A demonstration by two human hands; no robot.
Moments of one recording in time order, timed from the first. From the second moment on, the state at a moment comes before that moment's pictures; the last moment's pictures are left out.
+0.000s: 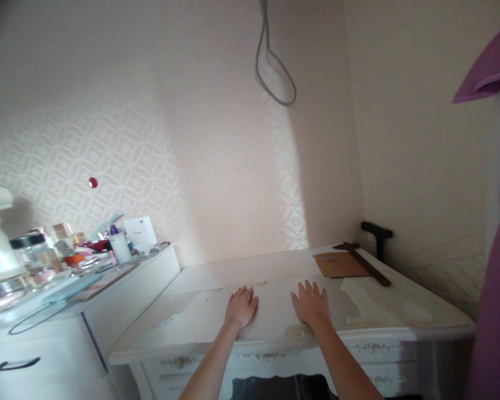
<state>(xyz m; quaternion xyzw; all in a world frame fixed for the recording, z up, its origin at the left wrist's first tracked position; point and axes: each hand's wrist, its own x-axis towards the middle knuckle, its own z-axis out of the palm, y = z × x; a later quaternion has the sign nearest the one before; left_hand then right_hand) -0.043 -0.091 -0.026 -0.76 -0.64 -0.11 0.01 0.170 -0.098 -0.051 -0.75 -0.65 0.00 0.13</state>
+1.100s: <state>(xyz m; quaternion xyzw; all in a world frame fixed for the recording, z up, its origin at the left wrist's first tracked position) -0.043 -0.089 -0.028 -0.76 -0.64 -0.12 0.02 0.171 -0.097 -0.052 -0.75 -0.65 -0.01 0.13</state>
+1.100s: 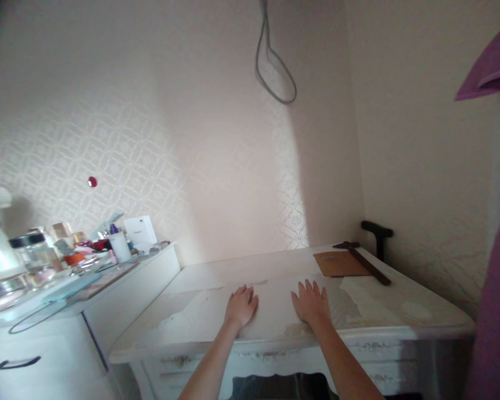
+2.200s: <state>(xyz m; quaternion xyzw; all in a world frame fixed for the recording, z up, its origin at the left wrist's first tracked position) -0.043 -0.090 -0.028 -0.76 -0.63 -0.12 0.02 0.169 -0.098 -0.052 -0.75 -0.65 -0.01 0.13</state>
